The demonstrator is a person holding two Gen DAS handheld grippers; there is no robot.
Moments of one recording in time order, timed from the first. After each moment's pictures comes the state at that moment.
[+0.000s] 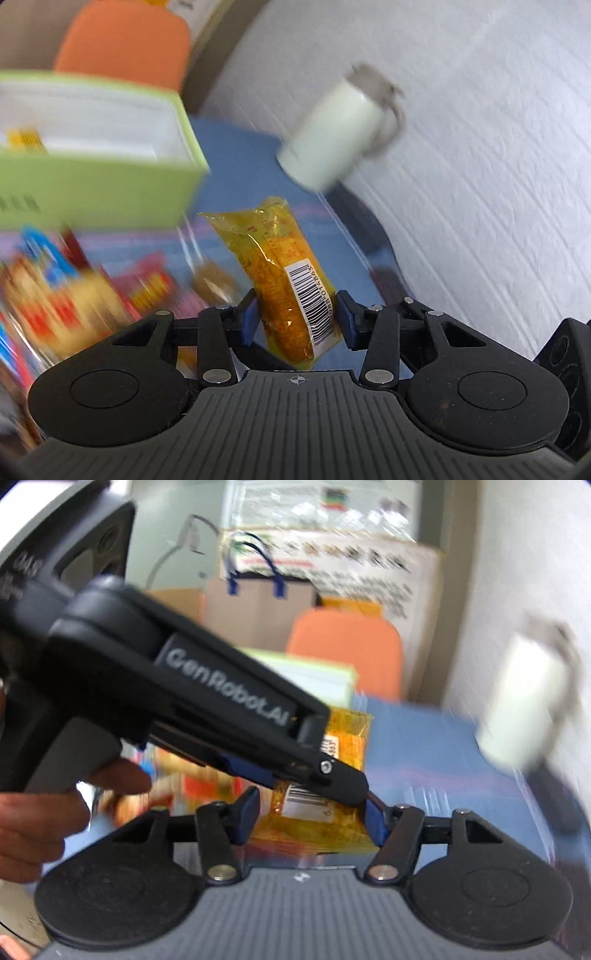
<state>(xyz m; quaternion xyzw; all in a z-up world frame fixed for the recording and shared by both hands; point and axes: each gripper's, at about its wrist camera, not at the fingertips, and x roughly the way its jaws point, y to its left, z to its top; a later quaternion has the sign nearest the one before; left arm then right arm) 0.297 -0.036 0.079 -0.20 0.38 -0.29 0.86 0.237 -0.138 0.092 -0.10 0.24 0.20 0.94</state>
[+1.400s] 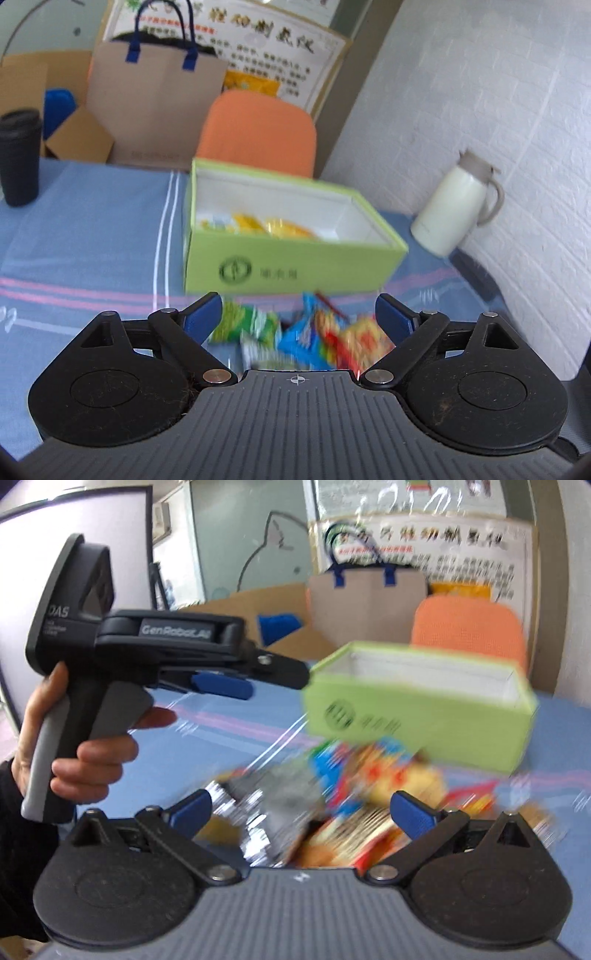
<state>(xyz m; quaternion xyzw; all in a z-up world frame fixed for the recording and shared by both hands) 0.230 0.127 0.076 -0.15 0.31 -0.15 0.93 0.181 -0.060 0.065 0.00 0.32 0.35 0.88</state>
